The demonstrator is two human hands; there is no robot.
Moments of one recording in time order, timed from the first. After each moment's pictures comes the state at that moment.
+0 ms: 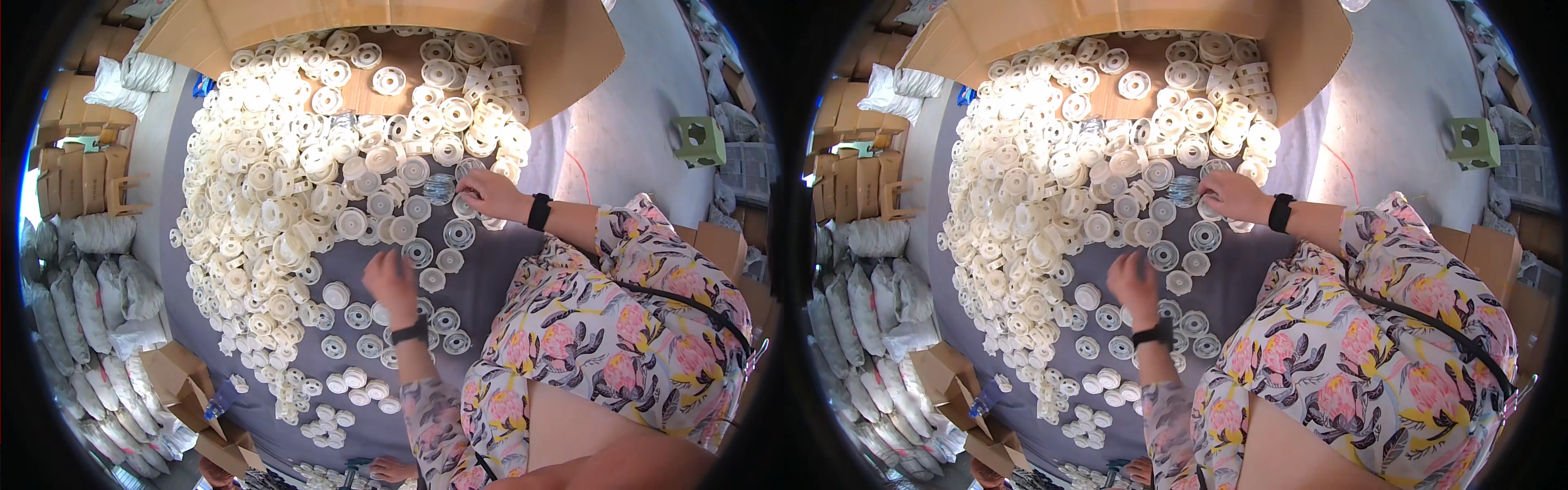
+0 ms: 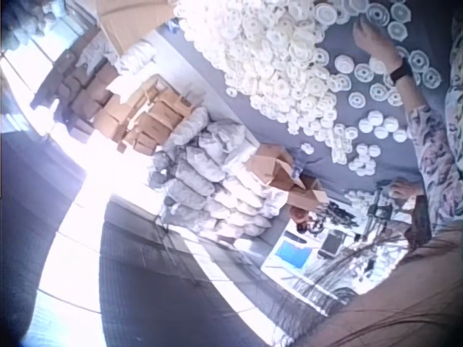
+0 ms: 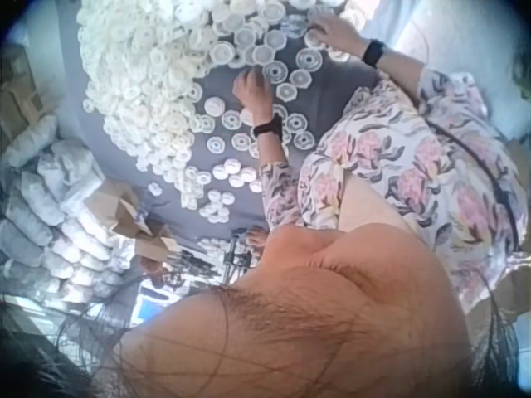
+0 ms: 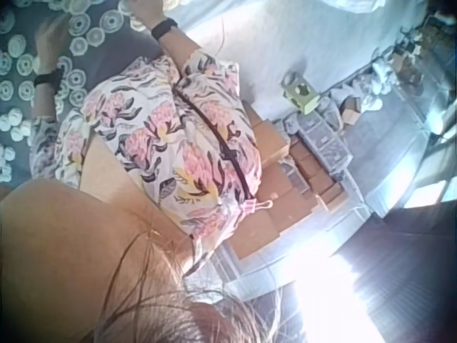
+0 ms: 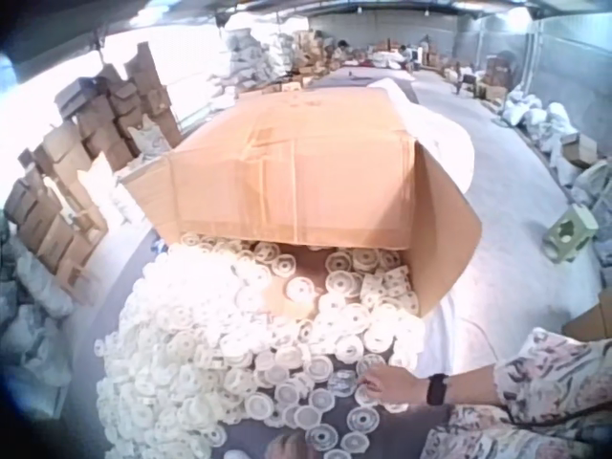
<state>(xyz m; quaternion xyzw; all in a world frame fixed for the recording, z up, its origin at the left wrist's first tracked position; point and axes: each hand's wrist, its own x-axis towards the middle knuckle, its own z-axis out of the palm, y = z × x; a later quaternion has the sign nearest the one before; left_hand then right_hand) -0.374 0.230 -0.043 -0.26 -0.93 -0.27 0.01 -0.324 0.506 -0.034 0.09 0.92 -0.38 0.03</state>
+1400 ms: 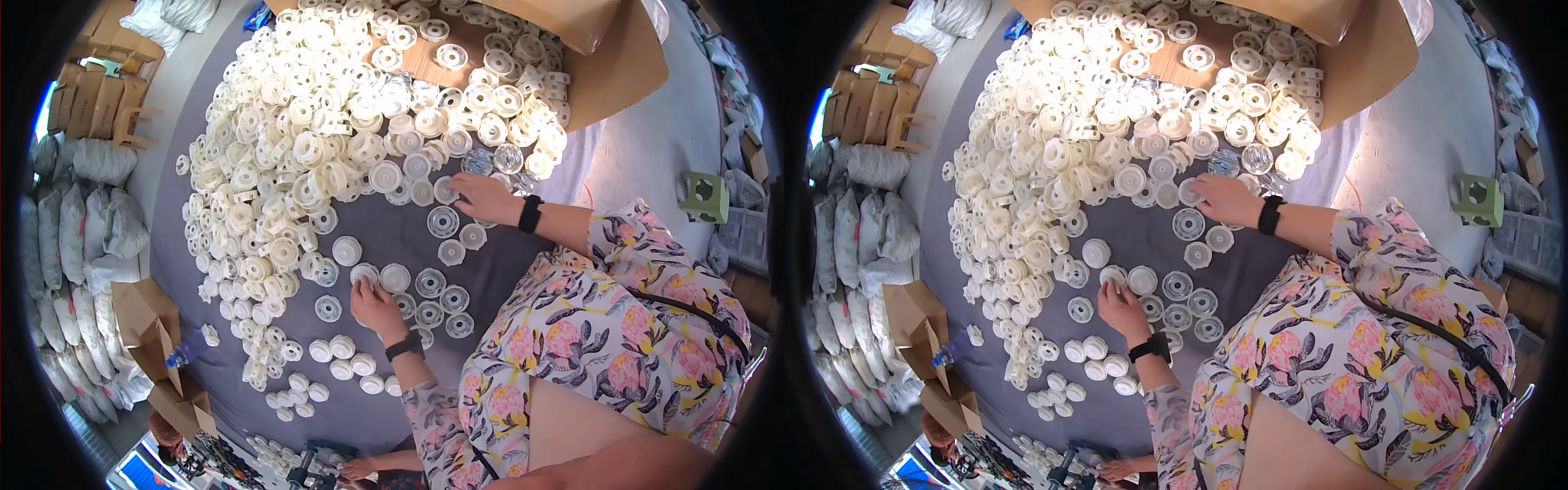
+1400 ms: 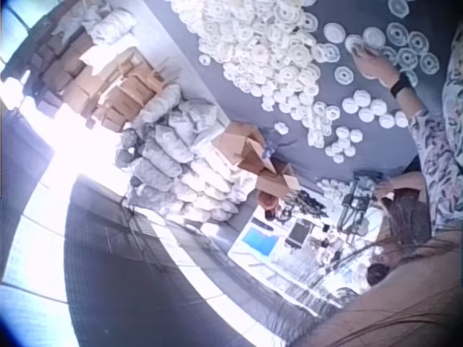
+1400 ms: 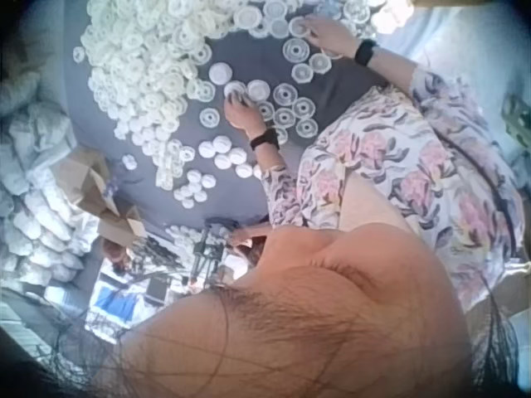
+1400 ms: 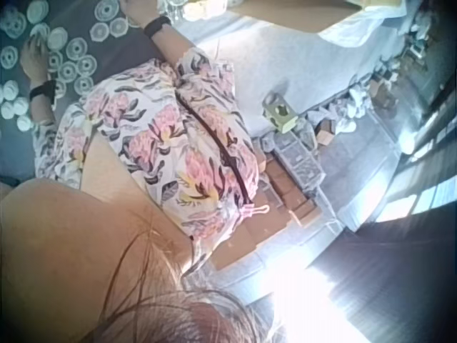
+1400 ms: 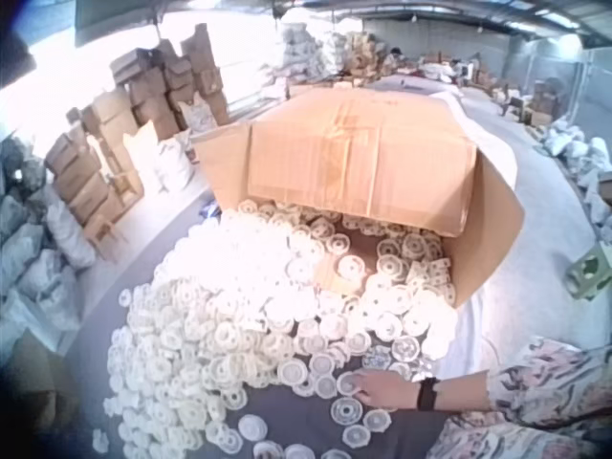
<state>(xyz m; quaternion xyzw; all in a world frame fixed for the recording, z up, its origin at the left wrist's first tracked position) -0.308 0.105 -0.068 0.02 -0.98 -0.19 0.03 -0.362 0.420 -0.041 -0.06 0.94 -0.33 0.05</state>
